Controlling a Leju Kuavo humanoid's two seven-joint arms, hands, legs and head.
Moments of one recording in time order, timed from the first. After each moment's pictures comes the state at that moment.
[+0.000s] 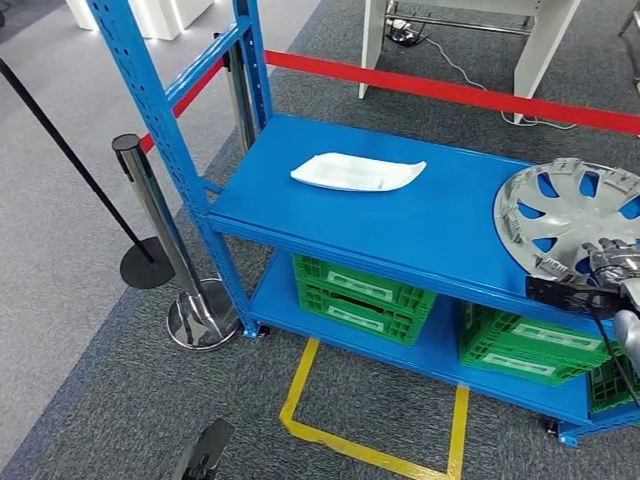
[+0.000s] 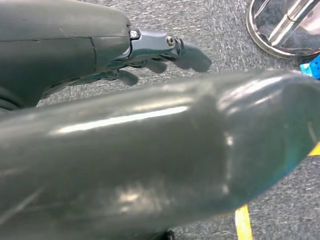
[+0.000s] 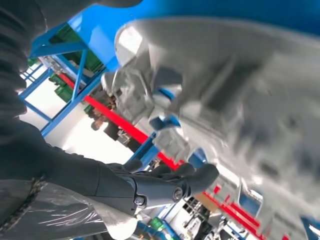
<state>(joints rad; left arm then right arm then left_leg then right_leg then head) -0.13 -0.19 0.86 -0.25 -1.08 0.37 -0.61 -0.90 -0.40 0.51 -0.56 1.18 0.09 0.14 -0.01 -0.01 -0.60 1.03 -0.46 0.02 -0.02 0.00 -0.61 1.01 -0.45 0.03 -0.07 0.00</state>
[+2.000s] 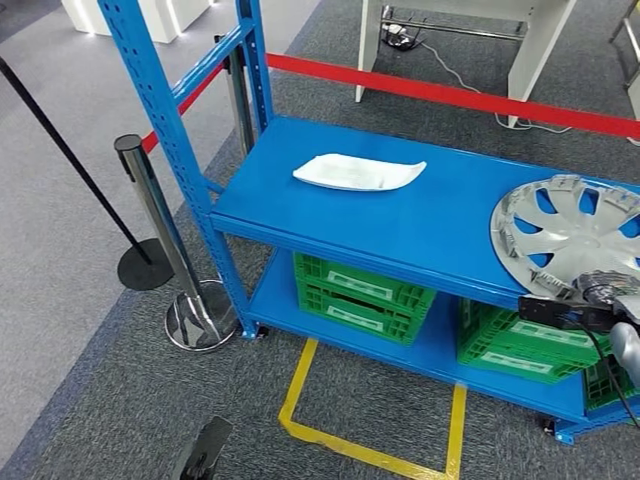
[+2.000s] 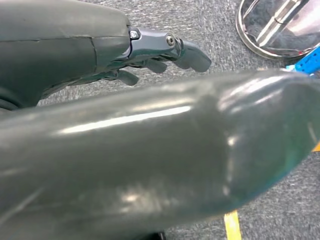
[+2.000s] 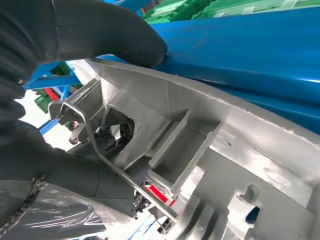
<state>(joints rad) -0.13 -0.19 0.86 -0.25 -1.06 0.35 -0.65 -0.86 -0.41 0.53 -0.53 1.11 0.17 0.06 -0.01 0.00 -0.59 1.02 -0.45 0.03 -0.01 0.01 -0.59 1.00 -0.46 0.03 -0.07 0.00</state>
